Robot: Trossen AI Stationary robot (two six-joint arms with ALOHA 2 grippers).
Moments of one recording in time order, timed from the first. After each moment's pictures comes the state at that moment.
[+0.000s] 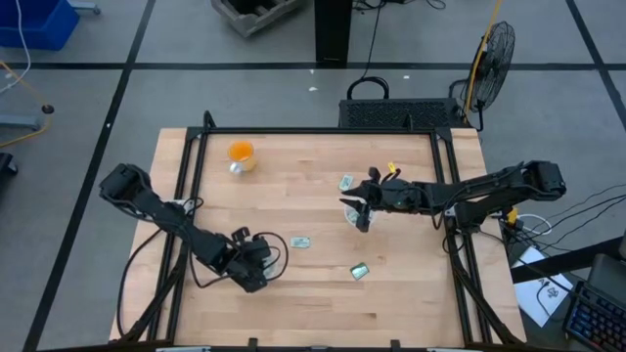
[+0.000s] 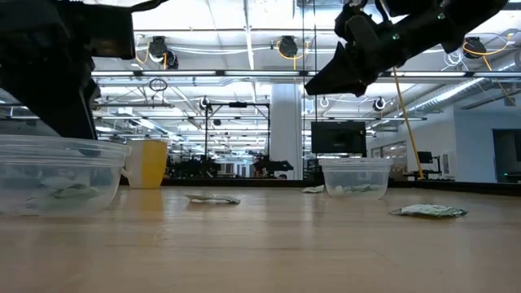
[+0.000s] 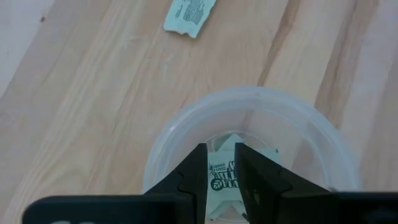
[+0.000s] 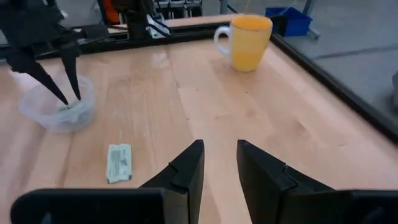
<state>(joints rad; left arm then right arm) -0.58 1.55 0.87 -0.58 -0.36 -0.92 0.02 1.26 0.60 0.26 0.26 0.13</state>
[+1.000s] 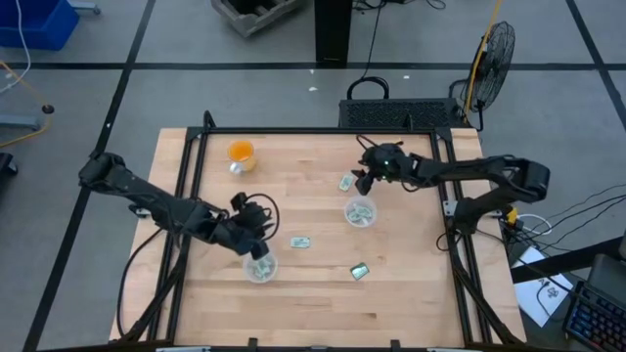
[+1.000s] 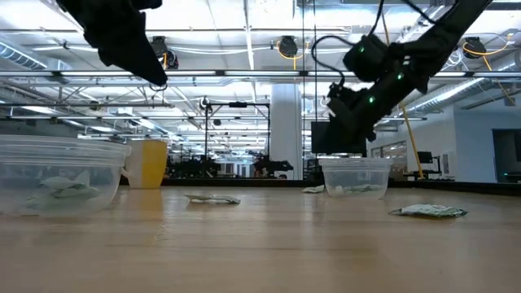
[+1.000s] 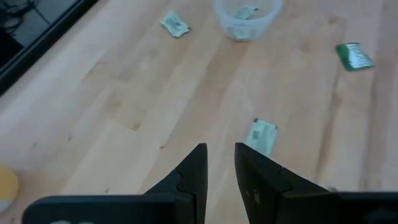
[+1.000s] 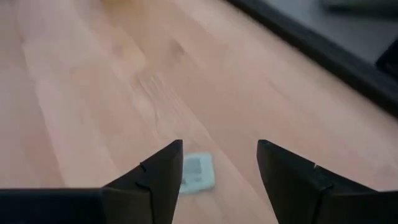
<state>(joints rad) -0.40 1.26 0.87 -0.56 -0.59 -0.62 -0.44 1.41 0.59 0.17 0.07 0.16</state>
